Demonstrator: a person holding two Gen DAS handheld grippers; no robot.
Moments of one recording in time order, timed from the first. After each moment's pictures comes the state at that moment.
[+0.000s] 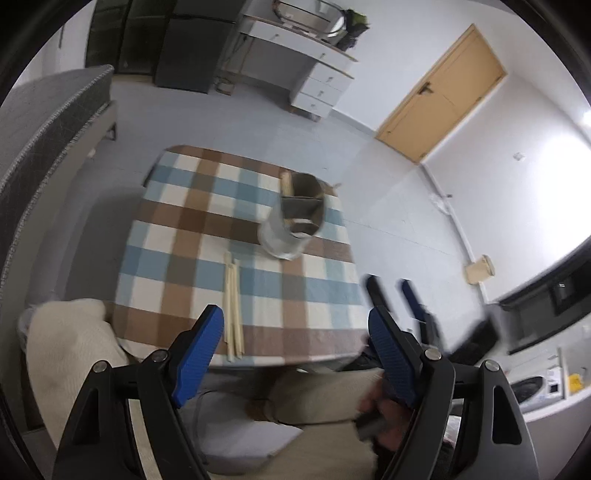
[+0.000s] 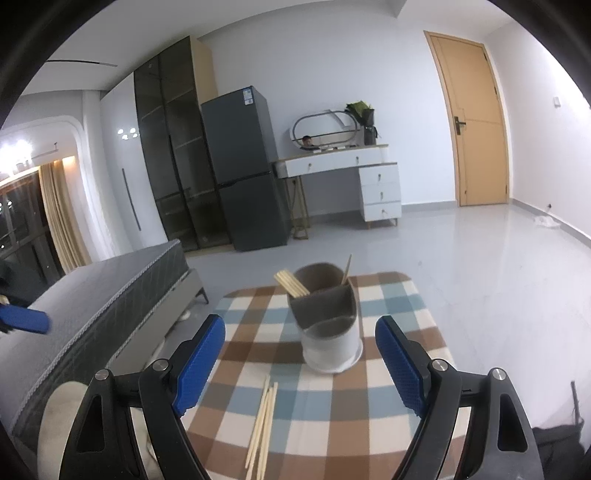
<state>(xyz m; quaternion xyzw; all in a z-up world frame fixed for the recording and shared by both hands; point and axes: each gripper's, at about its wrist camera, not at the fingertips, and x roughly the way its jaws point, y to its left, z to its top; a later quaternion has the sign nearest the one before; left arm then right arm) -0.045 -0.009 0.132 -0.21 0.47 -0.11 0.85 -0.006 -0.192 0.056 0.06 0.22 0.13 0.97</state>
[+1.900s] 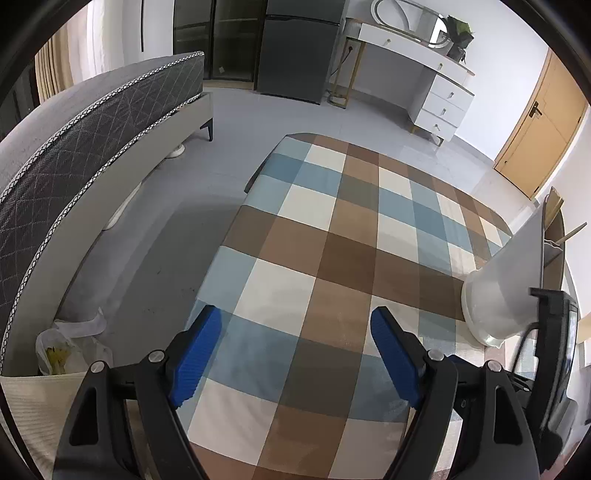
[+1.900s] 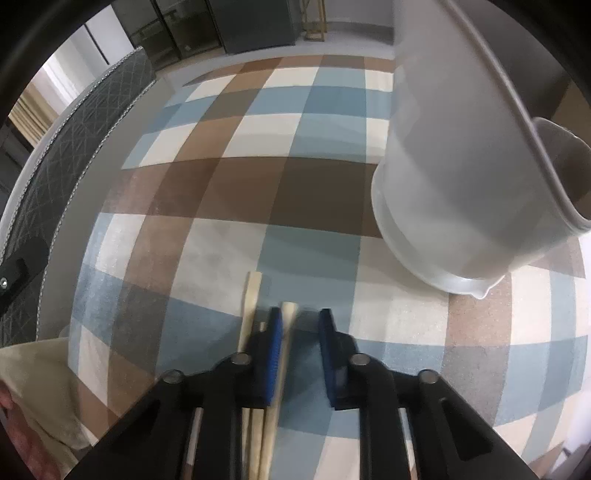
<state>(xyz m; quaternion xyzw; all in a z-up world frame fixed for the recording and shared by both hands) 0.085 0.080 -0.088 -0.16 0.46 0.11 0.87 0.182 -0.066 -0.151 -0.06 0.58 0.13 0.80</state>
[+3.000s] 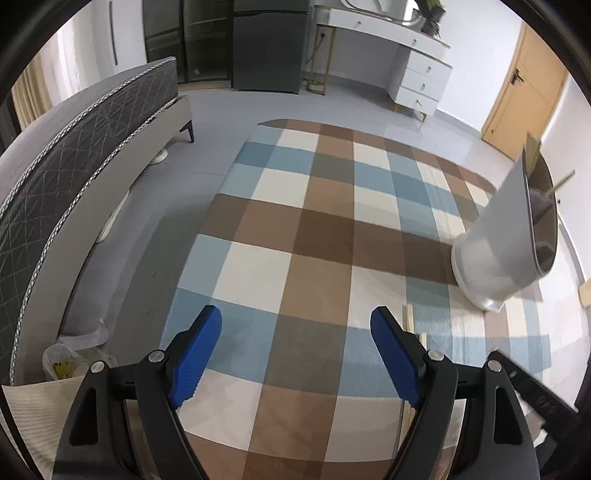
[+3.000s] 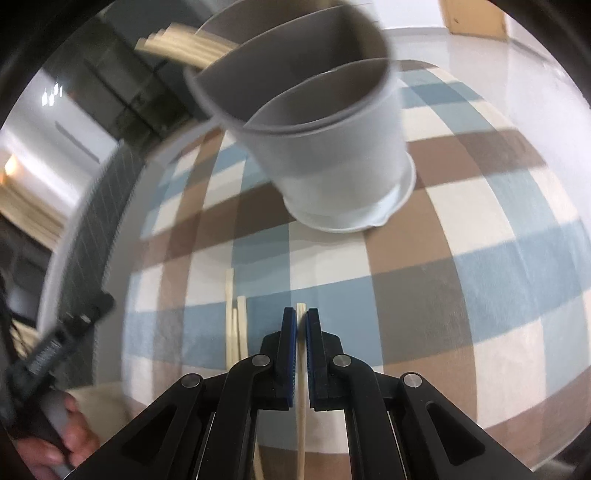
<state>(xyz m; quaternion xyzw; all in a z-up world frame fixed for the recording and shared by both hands) 0.081 0.050 -0.096 -0.10 0.48 0.08 0.87 0.119 -0.171 -0.123 0.17 0.51 0.12 0.83</state>
